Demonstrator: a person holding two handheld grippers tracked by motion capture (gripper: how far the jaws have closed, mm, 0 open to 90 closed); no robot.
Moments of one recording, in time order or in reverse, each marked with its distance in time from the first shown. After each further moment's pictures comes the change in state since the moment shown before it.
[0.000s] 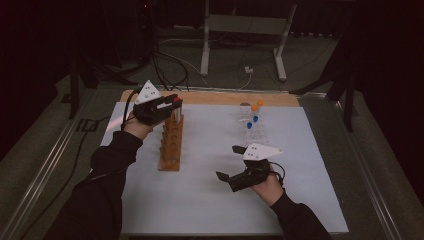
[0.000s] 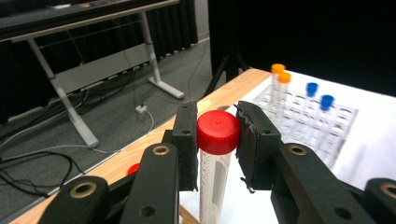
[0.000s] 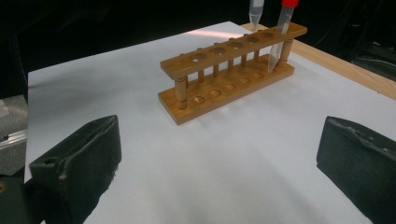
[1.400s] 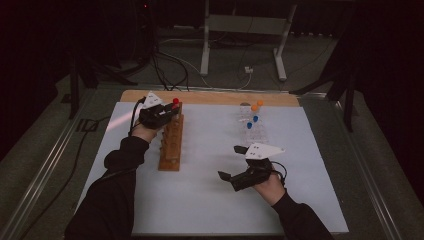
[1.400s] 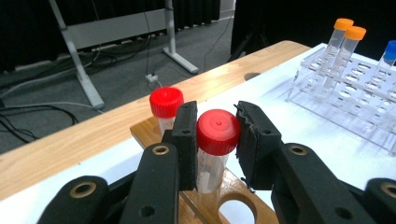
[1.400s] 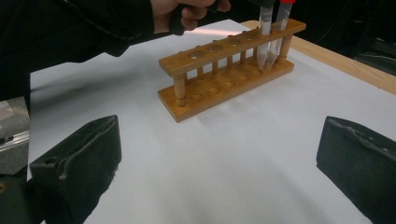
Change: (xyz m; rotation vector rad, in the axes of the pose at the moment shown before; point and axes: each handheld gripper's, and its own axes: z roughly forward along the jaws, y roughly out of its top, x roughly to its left) left arm 0.023 -0.067 0.045 0.081 0.060 -0.140; right arm -0.005 -0.002 -0.003 0.004 0.009 0.014
